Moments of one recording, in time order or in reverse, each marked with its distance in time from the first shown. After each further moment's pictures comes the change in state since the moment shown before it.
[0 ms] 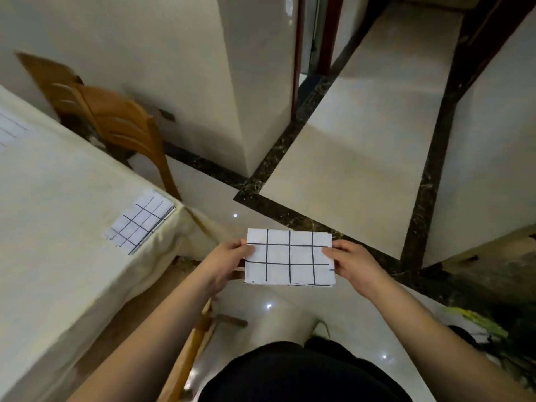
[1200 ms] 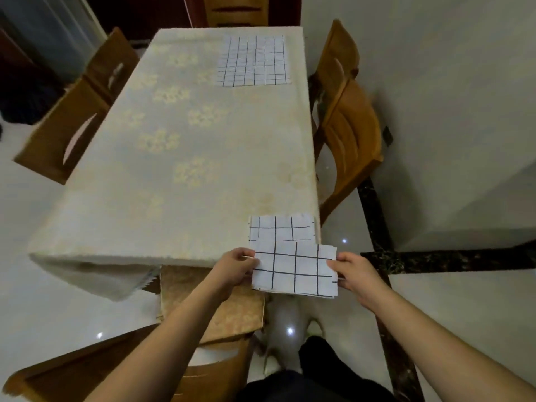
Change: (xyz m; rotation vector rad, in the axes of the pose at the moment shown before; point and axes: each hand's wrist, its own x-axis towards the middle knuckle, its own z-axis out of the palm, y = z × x) left_hand 0.056 -0.040 -0.217 -0.642 0.781 -0.063; right_hand 0.222 -0.098 0.348 -0.743 -0.719 0.055
